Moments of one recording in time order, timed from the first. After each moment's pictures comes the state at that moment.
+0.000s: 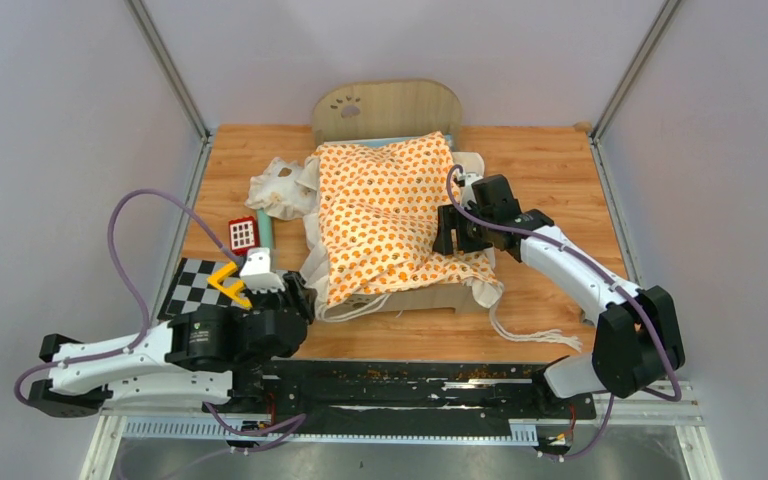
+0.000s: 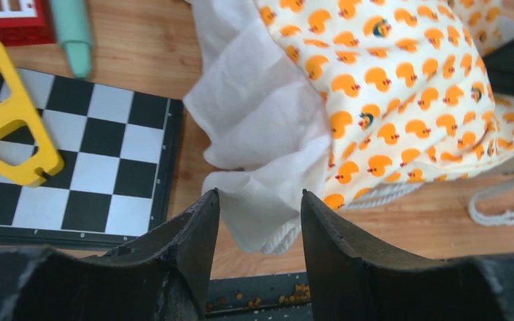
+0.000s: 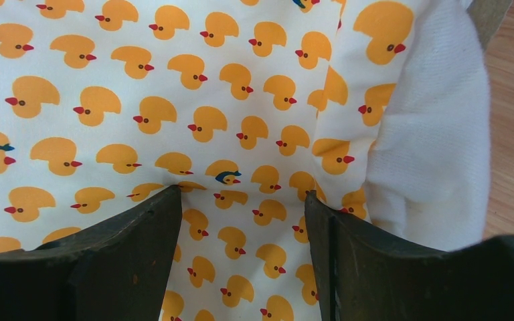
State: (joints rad) left arm -1.41 0.64 0.82 -1.10 -1.04 -1.21; right arm 0.44 1.42 1.04 -0.46 -0.20 0.24
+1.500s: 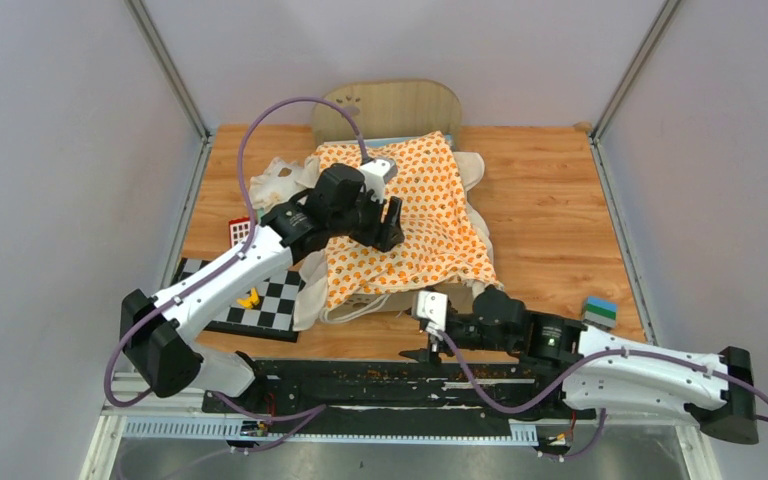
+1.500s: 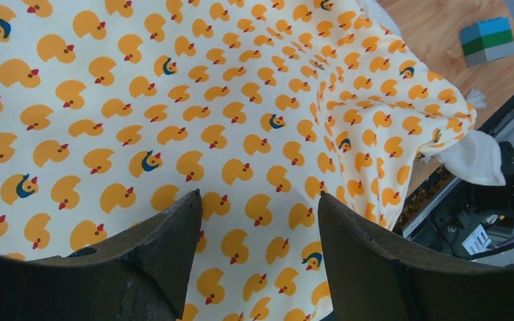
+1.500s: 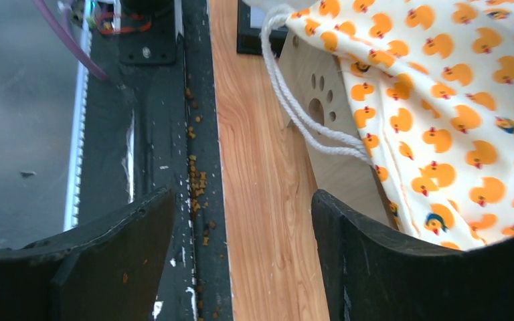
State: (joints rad) left arm -0.75 1.38 1.28 -0.51 0.11 -0.27; right arm 1.24 0.73 0.60 -0.17 -0.14 -0.18
